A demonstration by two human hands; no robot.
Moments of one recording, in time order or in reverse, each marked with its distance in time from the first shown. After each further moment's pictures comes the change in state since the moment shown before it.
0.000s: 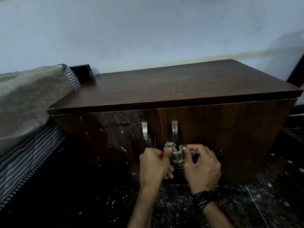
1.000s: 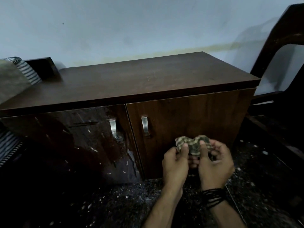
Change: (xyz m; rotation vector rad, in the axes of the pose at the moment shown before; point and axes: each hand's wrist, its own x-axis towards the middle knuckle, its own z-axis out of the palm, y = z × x) left_hand -0.011 -0.004 0.131 -0.520 -0.230 -0.088; right_hand 0.026 0.071 -0.041 0.288 0.310 0.292
